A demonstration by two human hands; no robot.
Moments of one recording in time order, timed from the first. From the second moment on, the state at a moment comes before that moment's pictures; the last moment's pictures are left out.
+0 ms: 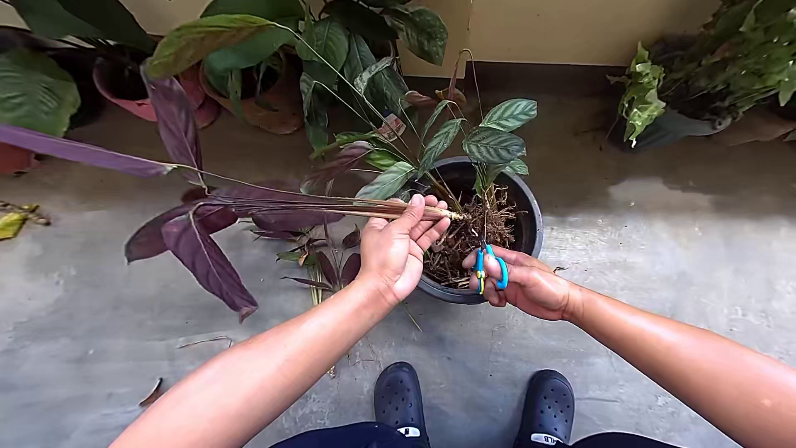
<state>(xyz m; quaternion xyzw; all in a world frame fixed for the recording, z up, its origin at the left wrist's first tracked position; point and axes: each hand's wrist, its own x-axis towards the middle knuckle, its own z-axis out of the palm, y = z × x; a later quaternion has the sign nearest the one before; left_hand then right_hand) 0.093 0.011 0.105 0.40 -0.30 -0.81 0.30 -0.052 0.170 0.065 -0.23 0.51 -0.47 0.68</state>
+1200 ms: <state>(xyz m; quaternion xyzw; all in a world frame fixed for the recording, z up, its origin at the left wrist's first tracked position) 0.084 0.024 0.065 0.41 -0.46 -0.74 0.26 -0.055 0.171 0.053 -0.27 0.65 -0.44 0.56</state>
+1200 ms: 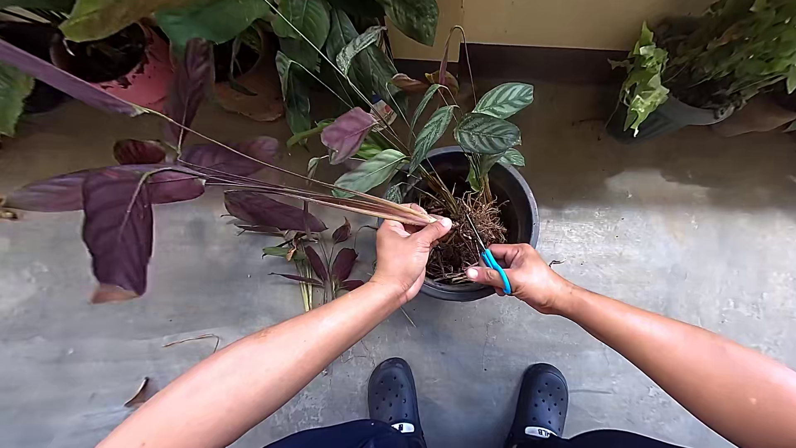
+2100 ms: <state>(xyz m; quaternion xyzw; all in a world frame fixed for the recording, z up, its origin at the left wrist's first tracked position) 0.088 0.029 0.067 0.37 -0.49 -0.76 0.21 -0.058 0.169 0.071 -0.27 0.65 -0.35 0.62</state>
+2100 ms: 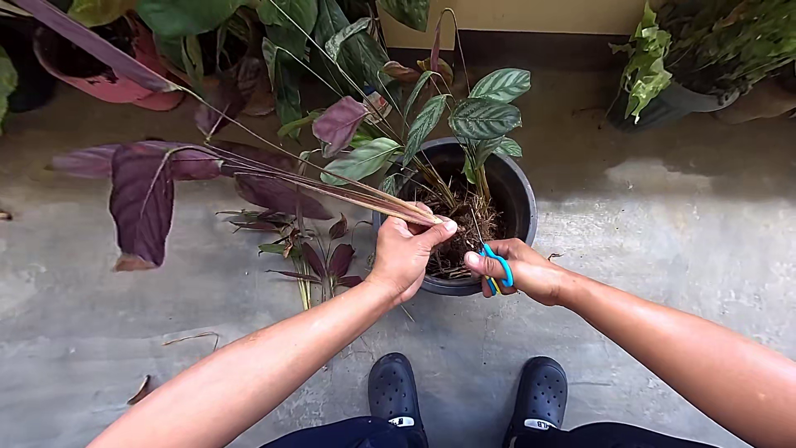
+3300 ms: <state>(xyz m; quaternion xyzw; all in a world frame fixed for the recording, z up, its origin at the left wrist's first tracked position) 0.275 -0.046 0.033 0.41 -0.83 -0.28 -0.27 -0.155 0.282 -0.023 -0.32 0.81 0.14 0.47</state>
